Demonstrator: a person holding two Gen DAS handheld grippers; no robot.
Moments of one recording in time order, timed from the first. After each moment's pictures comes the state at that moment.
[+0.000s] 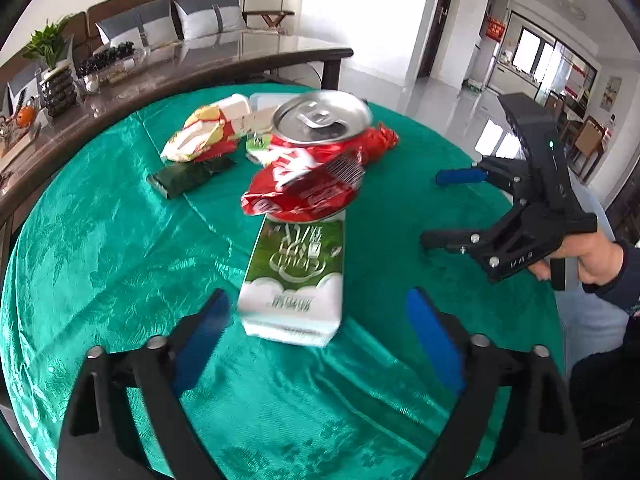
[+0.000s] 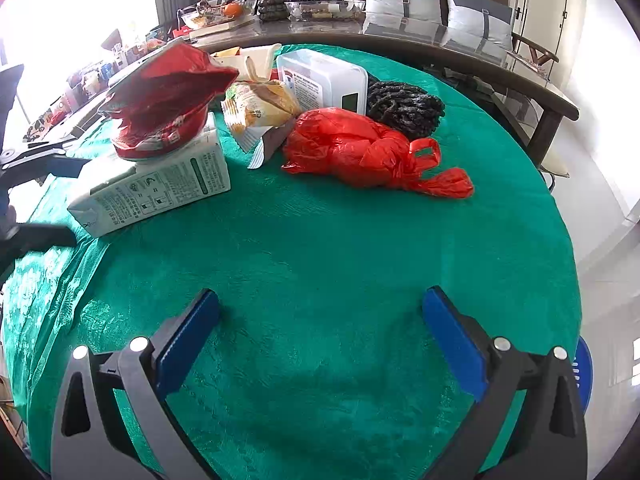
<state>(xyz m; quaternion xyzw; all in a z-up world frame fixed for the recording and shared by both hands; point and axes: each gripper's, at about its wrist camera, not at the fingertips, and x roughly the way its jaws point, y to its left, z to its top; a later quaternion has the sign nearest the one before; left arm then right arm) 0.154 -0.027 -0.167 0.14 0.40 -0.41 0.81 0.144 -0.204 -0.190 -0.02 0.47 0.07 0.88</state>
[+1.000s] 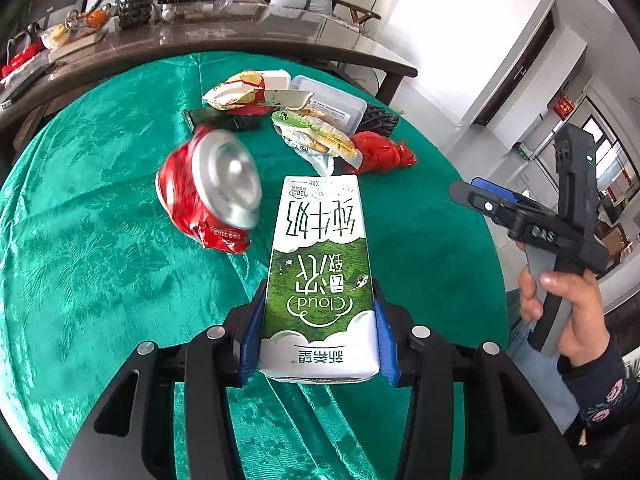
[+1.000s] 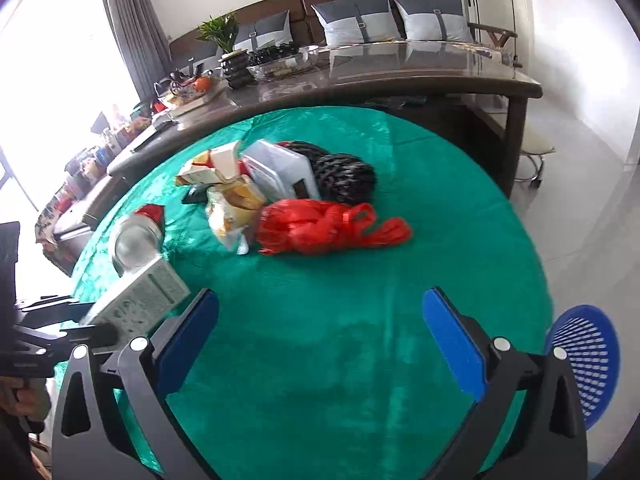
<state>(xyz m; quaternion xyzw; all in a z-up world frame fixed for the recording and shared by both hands) 0.121 -0.028 -0.150 0.00 0.47 -0.30 0.83 0.135 -0.259 -0.142 0.09 0.41 0.04 0.91</state>
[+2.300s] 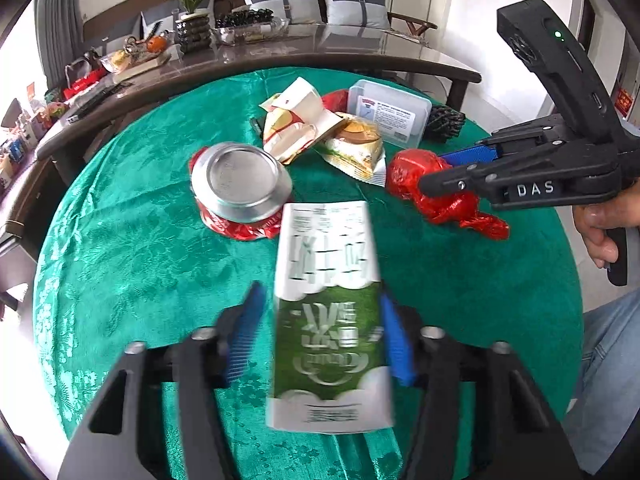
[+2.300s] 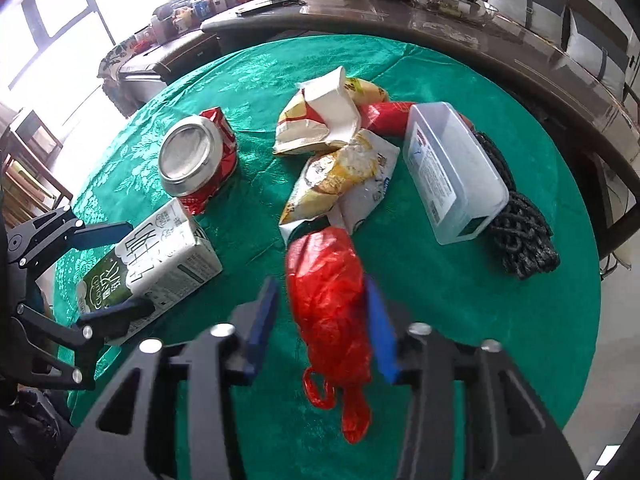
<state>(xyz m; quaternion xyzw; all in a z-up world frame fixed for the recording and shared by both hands) 0.120 -0.031 -0.169 0.06 0.44 -0.18 0.88 0.210 -0.171 -0.153 -0.08 0.52 0.24 0.81</state>
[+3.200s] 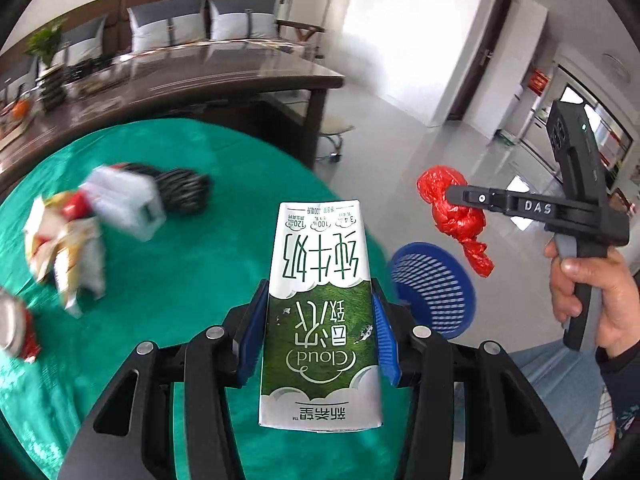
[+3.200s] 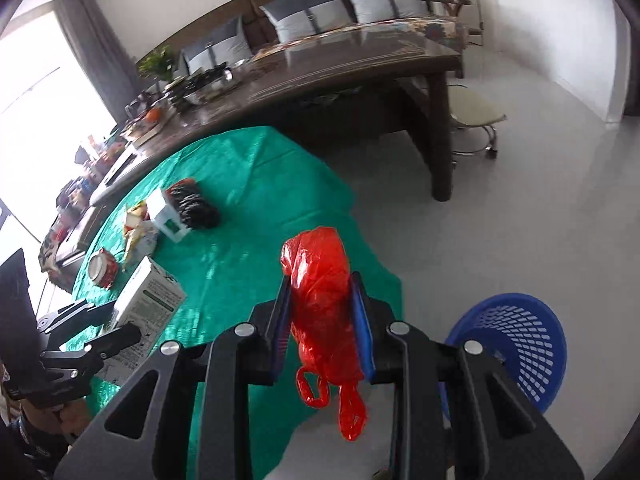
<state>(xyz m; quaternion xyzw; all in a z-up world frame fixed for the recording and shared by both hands) 0.110 -0.260 -0.130 0.05 0.42 -0.36 0.84 0.095 -0.490 -0.109 0.16 0.43 -0.01 0.89</state>
